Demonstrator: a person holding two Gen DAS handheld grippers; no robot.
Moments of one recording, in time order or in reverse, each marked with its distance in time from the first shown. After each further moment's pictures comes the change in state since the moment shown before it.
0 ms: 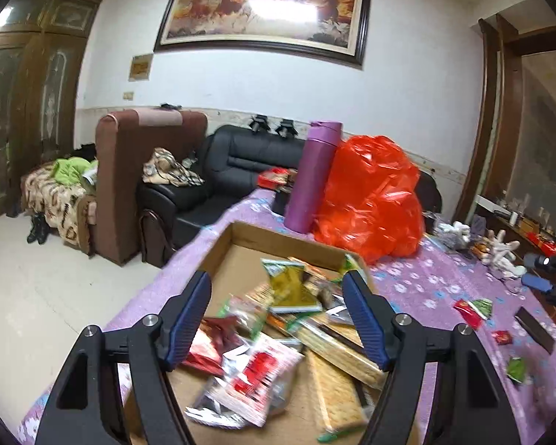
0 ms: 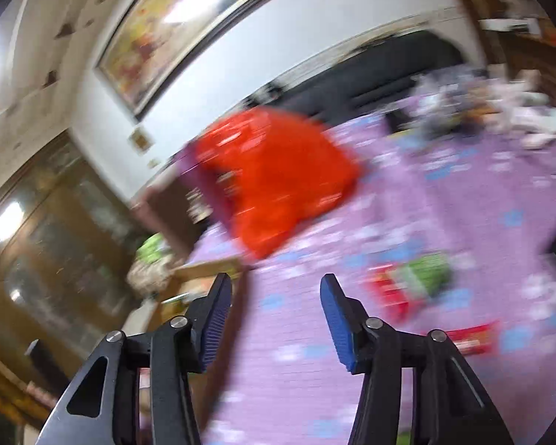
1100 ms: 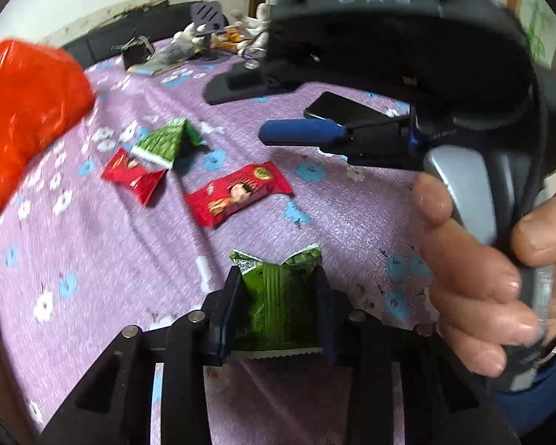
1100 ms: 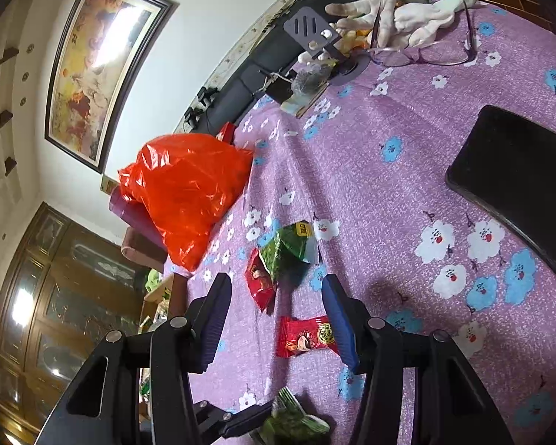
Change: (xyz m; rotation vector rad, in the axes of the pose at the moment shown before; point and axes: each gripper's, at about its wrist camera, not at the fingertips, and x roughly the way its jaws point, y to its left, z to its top) left arm 0.079 -0.314 -0.113 0.553 0.645 -0.588; right arm 0.015 -0.113 -0.010 0.282 0.118 0.066
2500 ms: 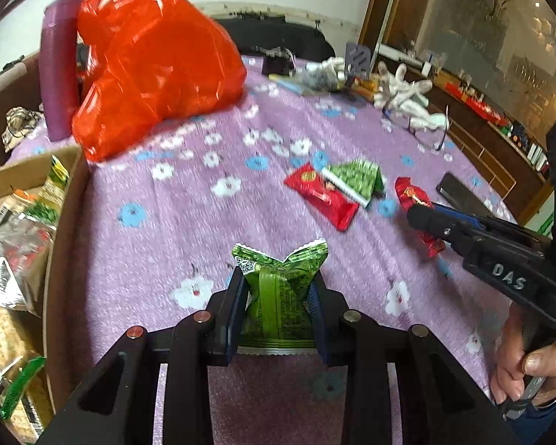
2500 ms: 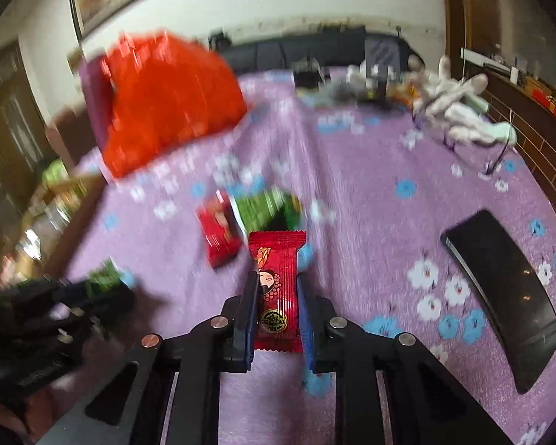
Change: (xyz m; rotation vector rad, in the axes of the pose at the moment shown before) left arm -0.037 0.104 -0.007 -0.296 -0.162 0.211; right arm 0.024 0.067 -0.039 -0.541 -0.021 -0.370
